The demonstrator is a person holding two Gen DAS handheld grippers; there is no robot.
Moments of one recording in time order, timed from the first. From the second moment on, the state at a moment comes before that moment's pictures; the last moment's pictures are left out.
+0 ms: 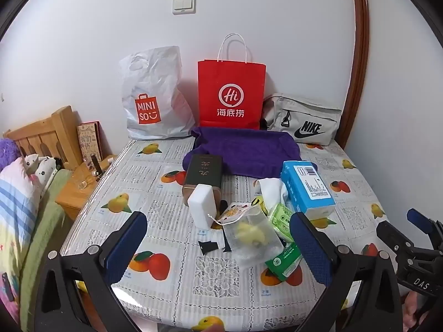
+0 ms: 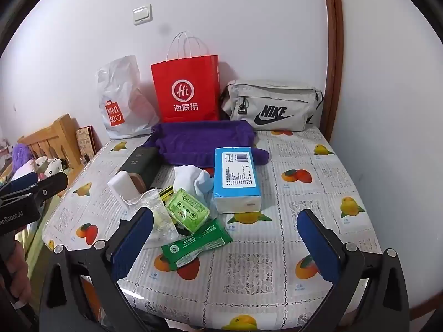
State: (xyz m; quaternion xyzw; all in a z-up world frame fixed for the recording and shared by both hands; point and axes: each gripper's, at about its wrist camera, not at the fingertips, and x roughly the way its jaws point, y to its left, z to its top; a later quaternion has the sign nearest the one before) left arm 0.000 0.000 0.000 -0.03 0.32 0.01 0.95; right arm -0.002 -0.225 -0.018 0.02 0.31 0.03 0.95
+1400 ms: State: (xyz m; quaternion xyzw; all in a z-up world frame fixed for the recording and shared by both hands) left arm -0.005 -0.002 0.008 -0.01 0.31 0.01 0.95; right arm -0.010 -0.224 -0.020 0.02 0.31 0.03 0.95
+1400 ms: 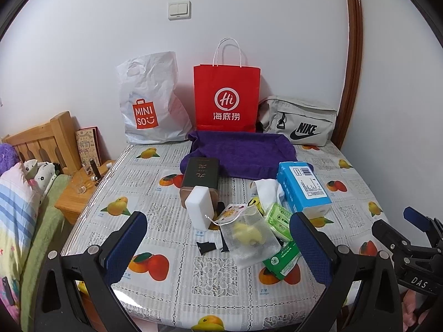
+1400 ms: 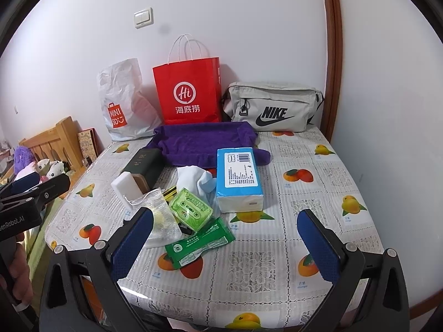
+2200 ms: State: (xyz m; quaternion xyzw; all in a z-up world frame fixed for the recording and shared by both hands) left arm -0.008 -0.001 0.007 -0.01 0.31 0.01 0.95; right arm -0.012 -0.226 -0.019 0.02 0.31 0.03 0.95
